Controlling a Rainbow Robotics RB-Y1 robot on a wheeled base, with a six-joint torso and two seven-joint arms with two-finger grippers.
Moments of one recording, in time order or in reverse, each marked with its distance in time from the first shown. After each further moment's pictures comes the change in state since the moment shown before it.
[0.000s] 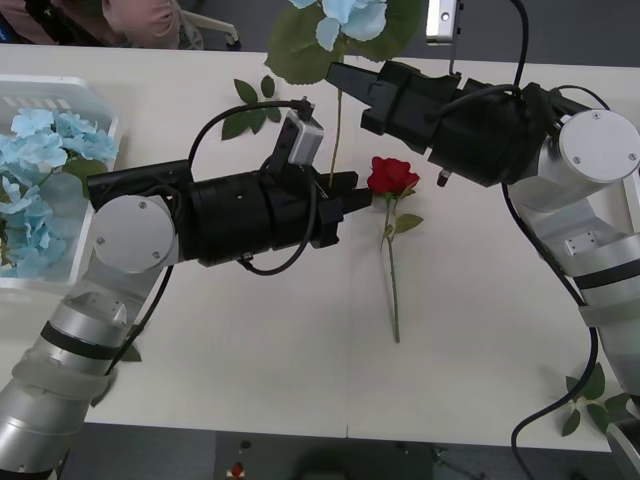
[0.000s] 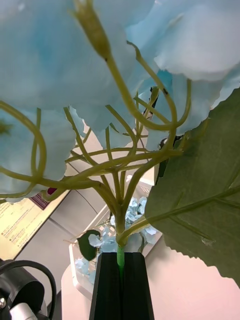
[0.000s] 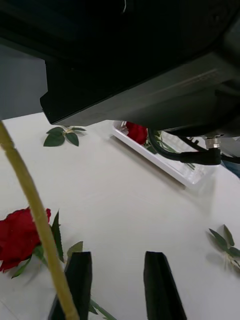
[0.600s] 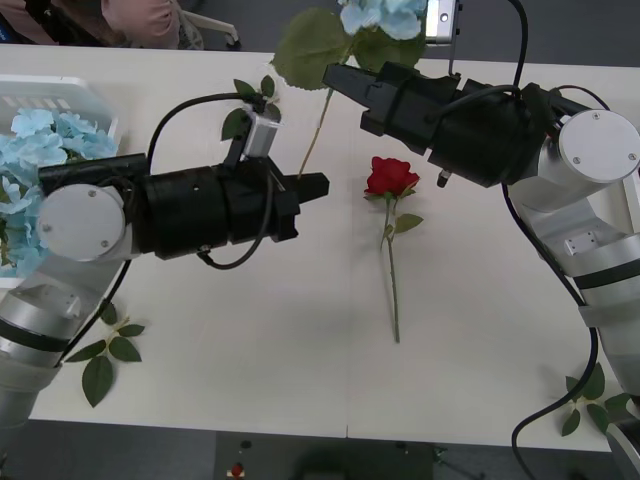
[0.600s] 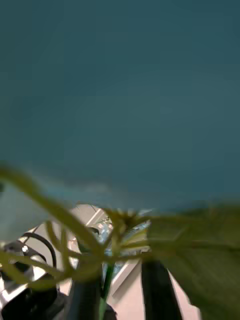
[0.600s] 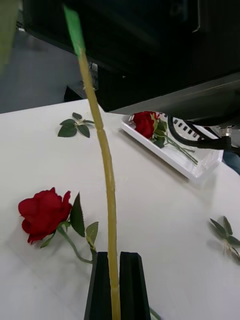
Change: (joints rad) right arm 0.000 0.000 0.001 0.000 0.016 0.005 0.000; left arm 0.000 0.166 0.022 0.000 0.162 -0.007 0.003
